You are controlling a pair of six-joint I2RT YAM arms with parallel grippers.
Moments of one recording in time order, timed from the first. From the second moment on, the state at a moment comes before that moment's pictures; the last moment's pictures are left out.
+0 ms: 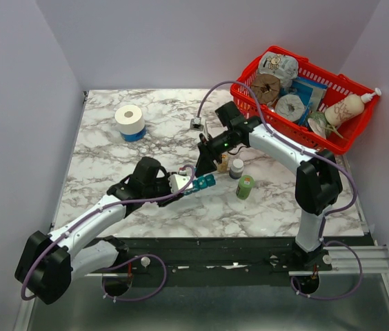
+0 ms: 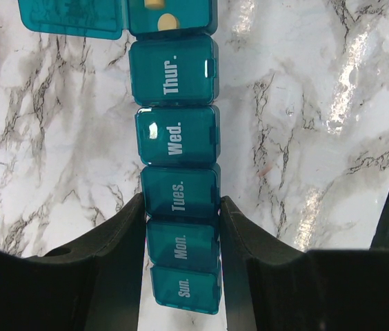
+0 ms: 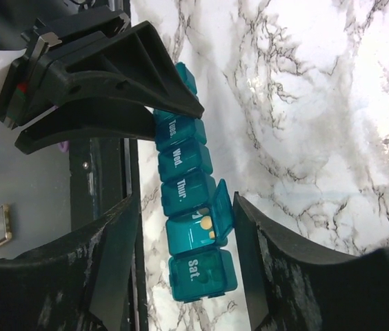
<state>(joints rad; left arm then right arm) -0.58 1.04 0.58 -0.29 0.43 0.62 0.60 1.89 1.56 -0.71 -0.98 -0.34</state>
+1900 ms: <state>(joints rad) -0.63 1.37 0.65 -0.24 0.11 0.48 0.68 2.14 1.59 -0.64 -0.69 -0.27</state>
